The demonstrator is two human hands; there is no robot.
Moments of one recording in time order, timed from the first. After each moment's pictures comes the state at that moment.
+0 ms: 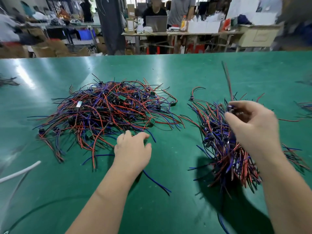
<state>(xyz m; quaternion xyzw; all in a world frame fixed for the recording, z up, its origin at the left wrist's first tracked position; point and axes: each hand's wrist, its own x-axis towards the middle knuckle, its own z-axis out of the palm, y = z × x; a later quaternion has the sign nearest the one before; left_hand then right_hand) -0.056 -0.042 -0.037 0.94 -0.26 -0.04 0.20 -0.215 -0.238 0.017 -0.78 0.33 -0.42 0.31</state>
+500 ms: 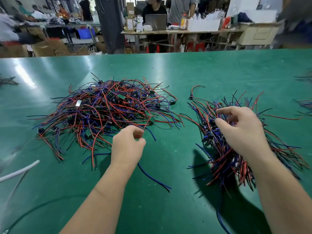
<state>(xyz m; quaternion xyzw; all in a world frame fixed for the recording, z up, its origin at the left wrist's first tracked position) -0.046 -0.040 -0.041 0.88 -0.20 0.02 0.42 -0.211 -0.230 0.010 -0.84 0.35 -0.32 0.26</state>
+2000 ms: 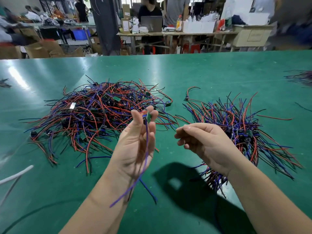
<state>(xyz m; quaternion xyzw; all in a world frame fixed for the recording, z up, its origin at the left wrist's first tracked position) -0.087 -0.047 0.011 0.26 -0.09 -0.42 0.86 -0.192 -0.185 0.003 -0.59 0.15 -0.18 0.77</state>
